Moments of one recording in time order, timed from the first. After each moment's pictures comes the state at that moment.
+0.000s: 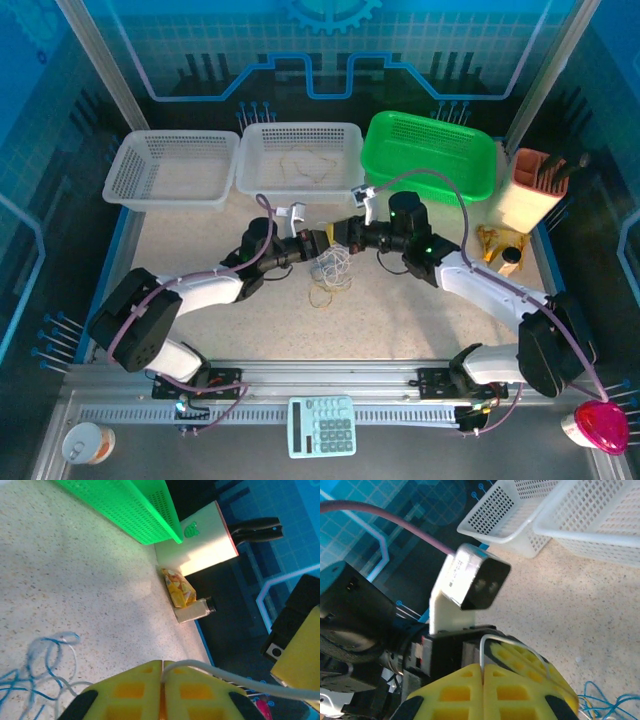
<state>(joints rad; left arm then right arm) -0.56 1.47 0.61 0.62 0.44 -0.92 0.57 1.30 0.83 0.14 -0.55 0.50</state>
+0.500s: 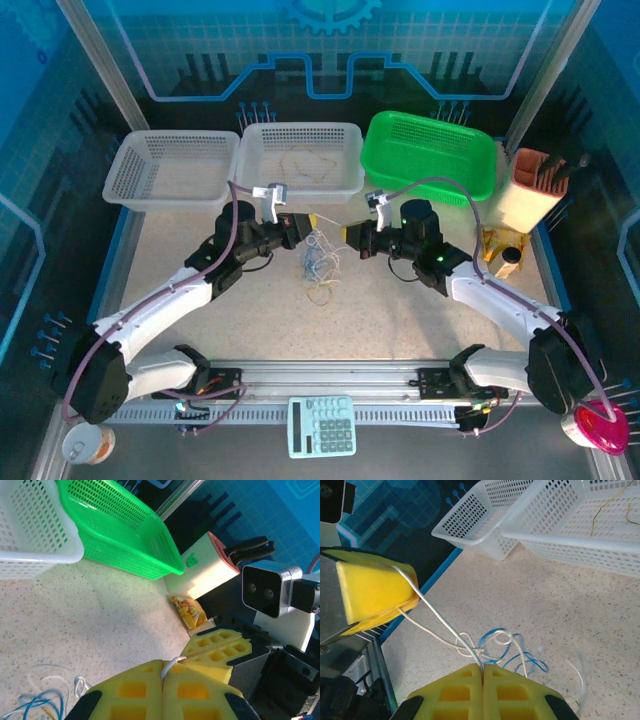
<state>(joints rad) -0.51 1.17 0.76 0.17 0.36 -0.71 0.53 1.23 0.75 0.11 -0.47 0.43</state>
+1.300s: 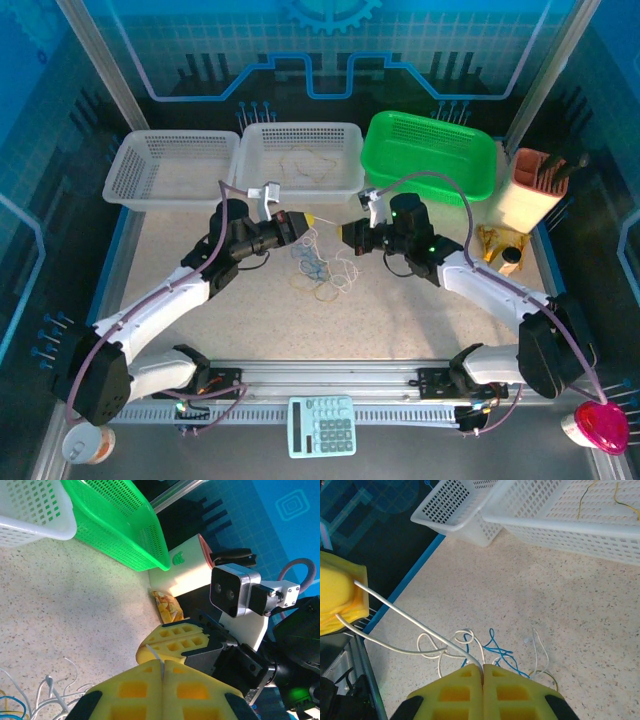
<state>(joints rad) -0.46 1.16 0.74 0.20 0.46 -0.91 0.54 1.31 0.83 0.01 -0.43 0.40</state>
